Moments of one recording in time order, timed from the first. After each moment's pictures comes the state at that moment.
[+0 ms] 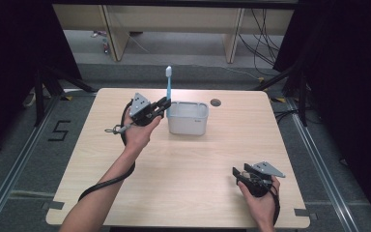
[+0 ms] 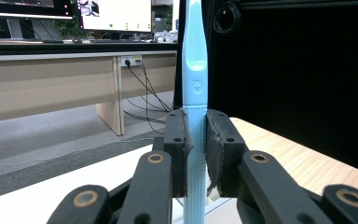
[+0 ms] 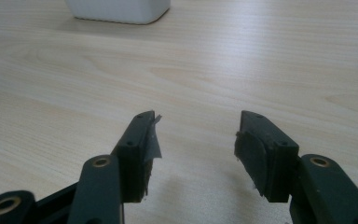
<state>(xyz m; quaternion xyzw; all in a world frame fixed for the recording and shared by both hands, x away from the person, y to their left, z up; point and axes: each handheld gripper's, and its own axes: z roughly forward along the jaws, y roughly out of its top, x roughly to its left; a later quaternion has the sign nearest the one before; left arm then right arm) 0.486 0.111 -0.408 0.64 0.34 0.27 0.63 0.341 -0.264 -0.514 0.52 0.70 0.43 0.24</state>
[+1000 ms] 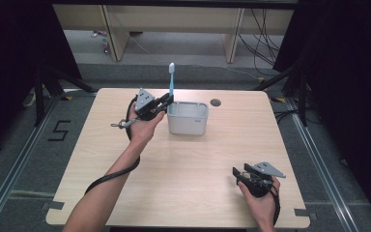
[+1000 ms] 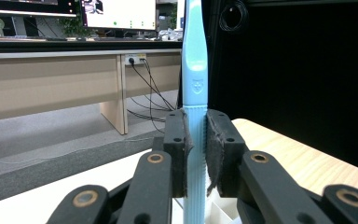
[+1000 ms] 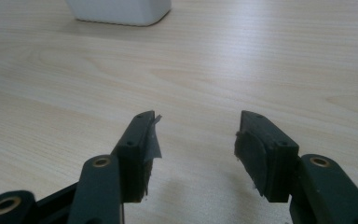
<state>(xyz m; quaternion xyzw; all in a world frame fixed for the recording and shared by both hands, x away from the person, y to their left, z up) 0.510 0.102 -0.413 0.64 0.35 0.28 0.62 0.342 -0.263 -0.516 0.52 0.70 0.44 0.23</state>
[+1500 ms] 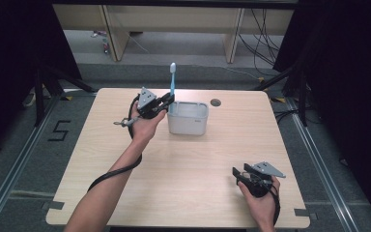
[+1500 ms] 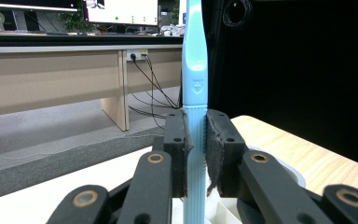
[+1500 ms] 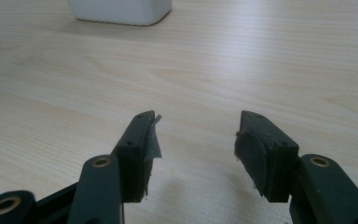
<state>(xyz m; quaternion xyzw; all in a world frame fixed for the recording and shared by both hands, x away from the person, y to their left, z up) 0.520 0.098 -0.419 0.65 0.35 0.28 0.62 0.340 -0.263 -0.514 0.53 0.70 0.43 0.23</state>
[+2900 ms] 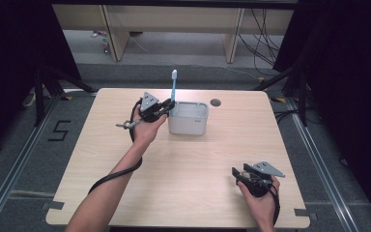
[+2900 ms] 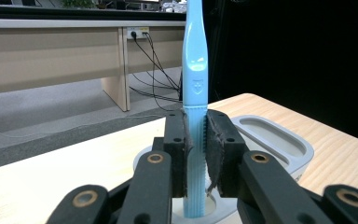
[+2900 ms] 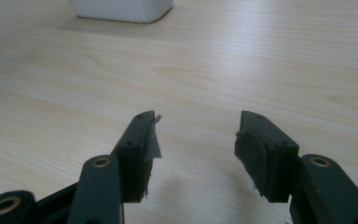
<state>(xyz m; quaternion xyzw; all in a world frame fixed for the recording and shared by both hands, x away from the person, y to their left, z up) 0.519 0.096 -0.436 0.67 0.37 0.26 0.59 0.342 -0.264 -0.515 0.52 0.70 0.42 0.24</state>
